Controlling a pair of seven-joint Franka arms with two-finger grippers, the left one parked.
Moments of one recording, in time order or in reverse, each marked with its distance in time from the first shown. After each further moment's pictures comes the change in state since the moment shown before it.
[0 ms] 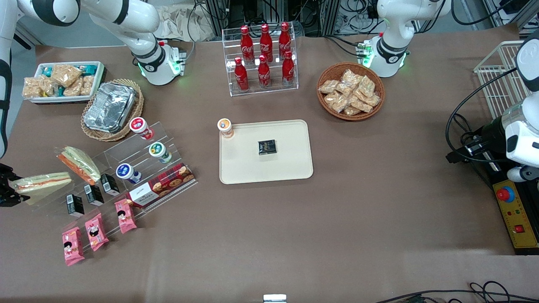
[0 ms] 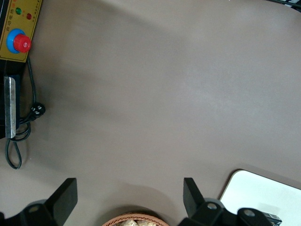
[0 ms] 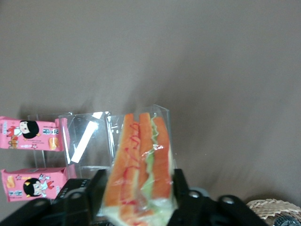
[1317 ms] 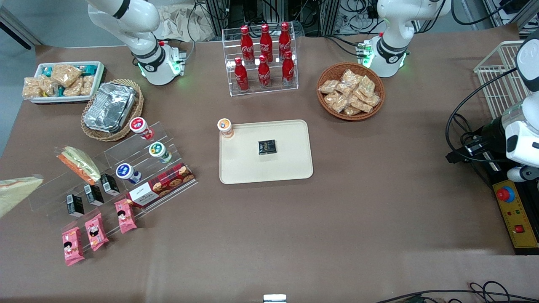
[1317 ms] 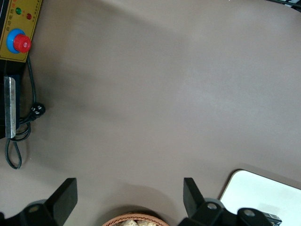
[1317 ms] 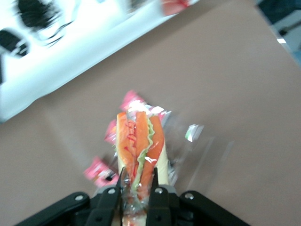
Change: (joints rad) arm 0.086 -0.213 0.073 0.080 0.048 -0.039 -0.442
